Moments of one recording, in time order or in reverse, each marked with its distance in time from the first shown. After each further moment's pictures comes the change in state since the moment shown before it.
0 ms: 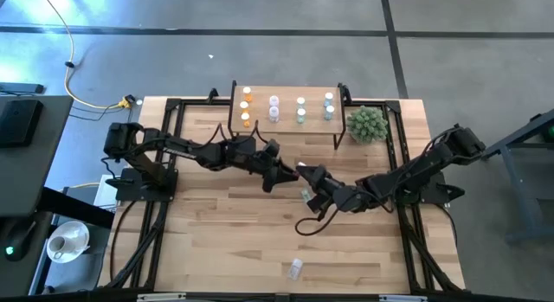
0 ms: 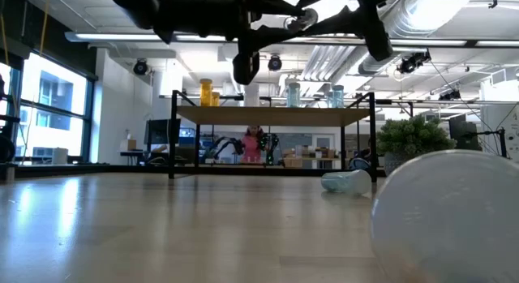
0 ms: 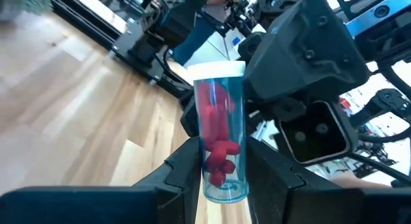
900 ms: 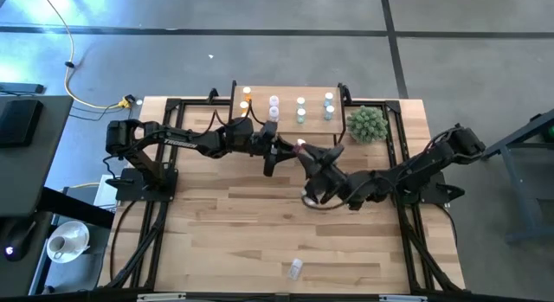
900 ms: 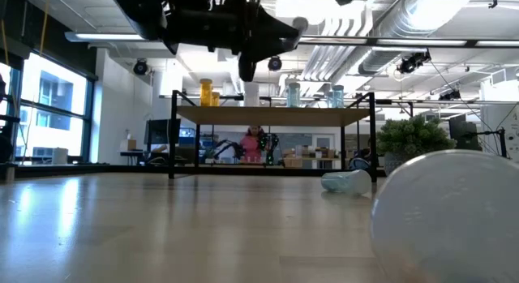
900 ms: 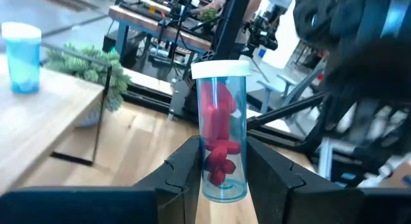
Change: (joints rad) left arm 0.147 0.000 0.002 0.049 0.018 0.382; right arm -0.040 -0.002 0.078 0.383 0.141 0.107
